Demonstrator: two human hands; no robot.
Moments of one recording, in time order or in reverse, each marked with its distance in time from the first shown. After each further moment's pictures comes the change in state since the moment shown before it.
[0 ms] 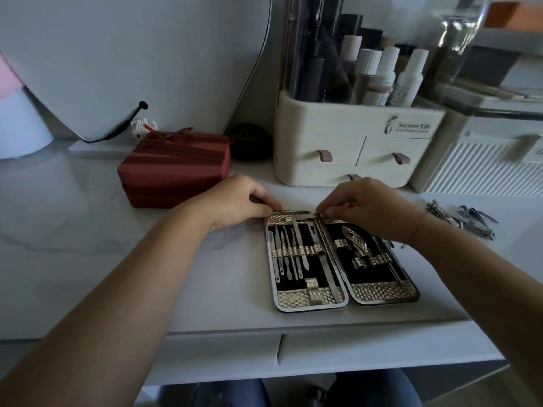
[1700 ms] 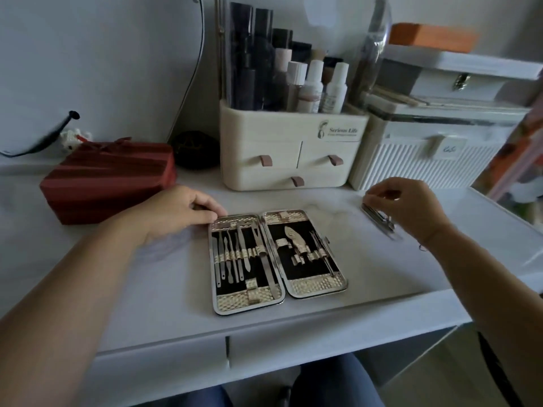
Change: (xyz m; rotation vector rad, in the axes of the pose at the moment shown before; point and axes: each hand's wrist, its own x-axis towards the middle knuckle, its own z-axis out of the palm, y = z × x) left_hand 0.001 0.000 -0.001 0.012 -0.037 0.008; right_hand -0.078 0.091 -0.049 0.020 0.516 0.382
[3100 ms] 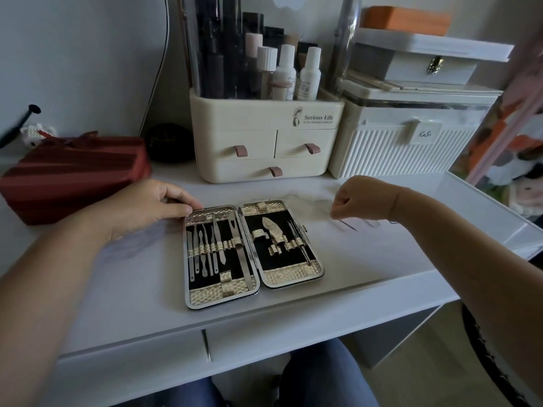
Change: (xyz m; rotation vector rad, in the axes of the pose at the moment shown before) left_hand 0.000 -0.003 -0.001 -0.086 -0.026 -0.030; right_hand 0.011 -0.023 0.004 -0.358 -0.586 -0.016
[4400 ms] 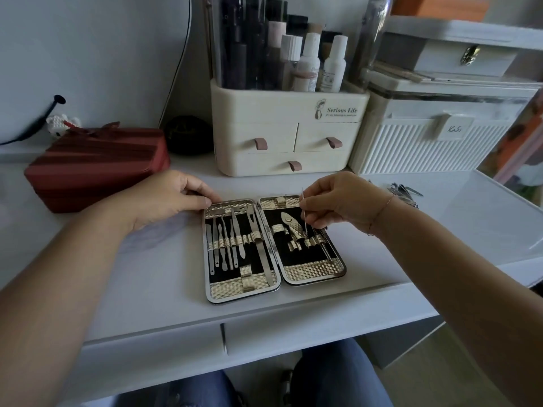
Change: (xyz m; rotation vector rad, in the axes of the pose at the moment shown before) left_hand 0.000 0.002 0.001 0.014 0.007 -0.010; right_hand 0.003 -0.061 0.025 1.039 -0.100 0.055
